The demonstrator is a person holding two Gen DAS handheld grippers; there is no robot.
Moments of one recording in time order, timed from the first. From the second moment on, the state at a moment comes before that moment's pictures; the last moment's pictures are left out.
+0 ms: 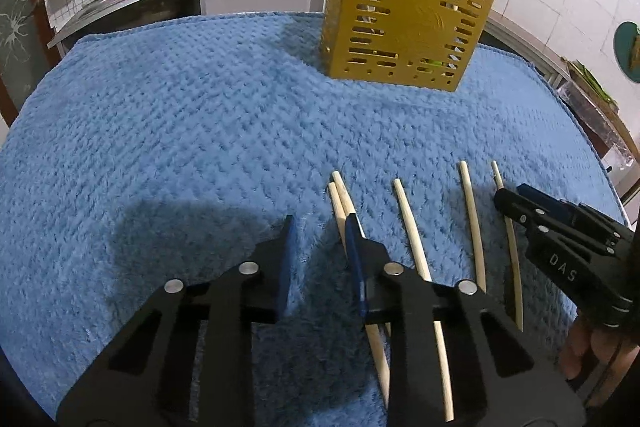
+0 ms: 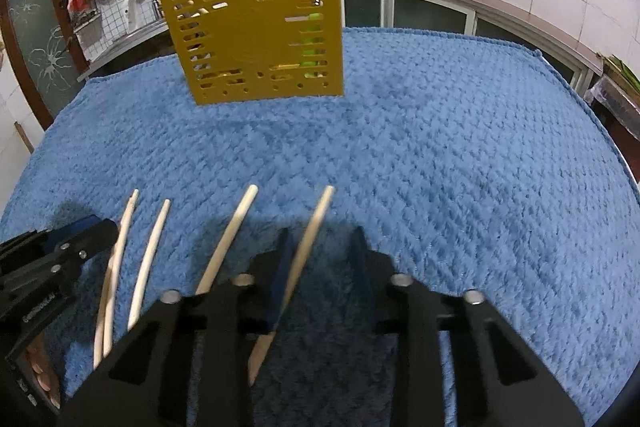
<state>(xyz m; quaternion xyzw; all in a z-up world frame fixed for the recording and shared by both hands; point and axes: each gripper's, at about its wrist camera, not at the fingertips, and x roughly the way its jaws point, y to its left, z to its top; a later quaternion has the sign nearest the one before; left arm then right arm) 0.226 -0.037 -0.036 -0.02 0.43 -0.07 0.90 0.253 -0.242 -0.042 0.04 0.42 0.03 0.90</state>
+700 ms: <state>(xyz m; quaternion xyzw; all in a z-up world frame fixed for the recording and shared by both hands) 0.245 -0.055 -0.041 -0.01 0.44 -0.08 0.89 0.256 -0.237 -0.042 0.02 0.43 0.04 0.90</state>
